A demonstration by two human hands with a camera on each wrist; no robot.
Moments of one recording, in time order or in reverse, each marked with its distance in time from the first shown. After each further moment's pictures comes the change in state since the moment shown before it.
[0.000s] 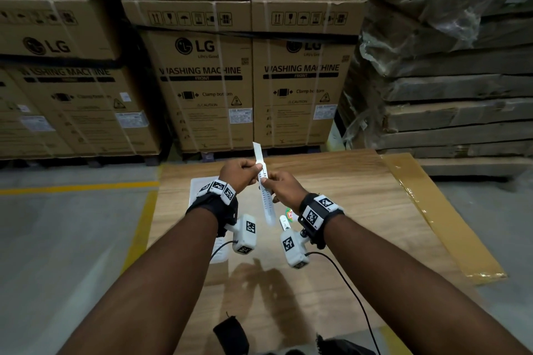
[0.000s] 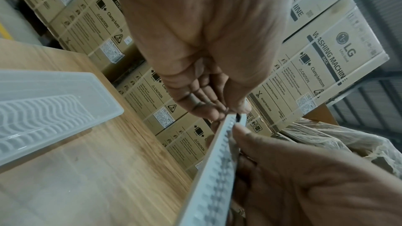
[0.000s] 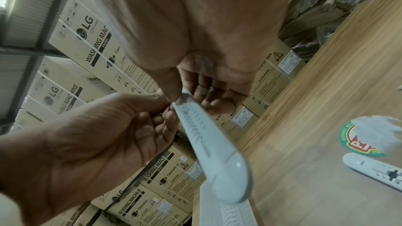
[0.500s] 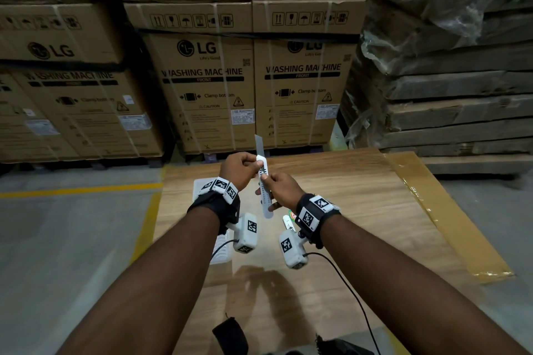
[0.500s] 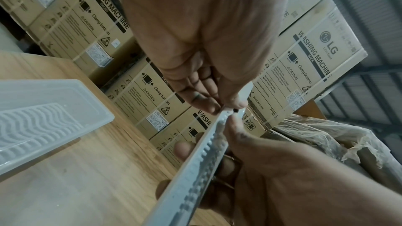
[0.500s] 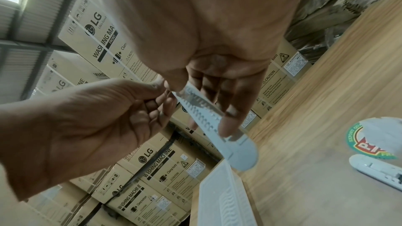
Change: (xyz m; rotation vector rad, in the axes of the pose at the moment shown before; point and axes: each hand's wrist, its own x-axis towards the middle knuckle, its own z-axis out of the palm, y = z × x) left_hand -0.002 0.008 -0.009 0.146 0.049 0.103; right_hand 0.000 -0.001 0.011 0.014 0.033 0.090
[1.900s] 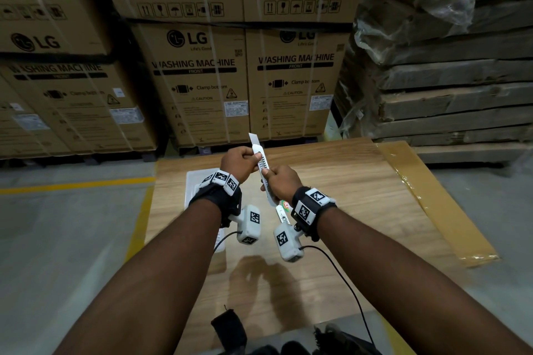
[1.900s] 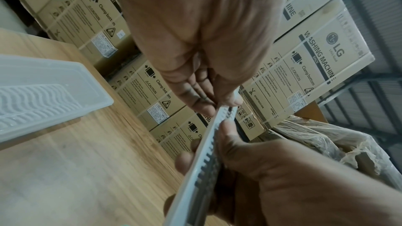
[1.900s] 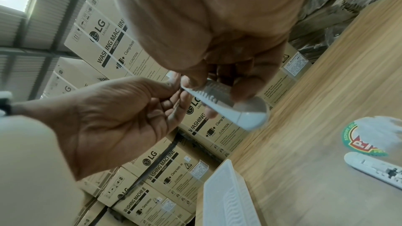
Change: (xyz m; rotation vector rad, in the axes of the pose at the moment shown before) left_hand 0.000 -0.001 0.028 -0.142 -0.017 -0.073; right_hand -0.003 0.013 -0.010 -0.173 0.170 0.029
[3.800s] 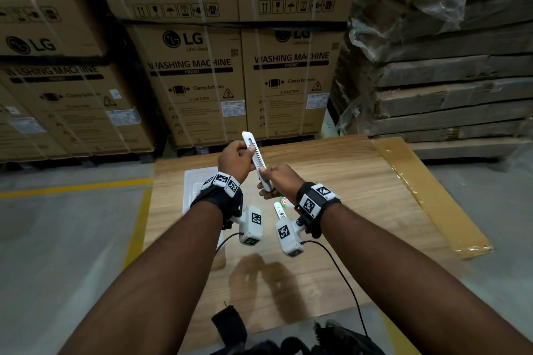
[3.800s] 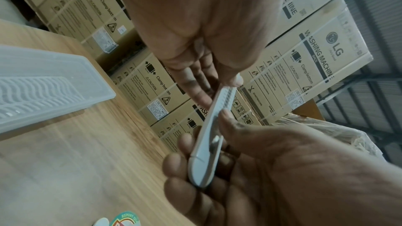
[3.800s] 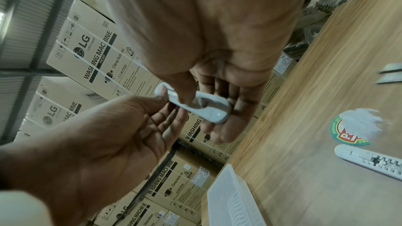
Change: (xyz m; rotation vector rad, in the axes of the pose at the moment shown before) left_hand -0.015 0.008 0.005 -0.080 0.138 -0.015; right_hand -0.014 -0.004 -0.006 0.359 -0.163 0.094
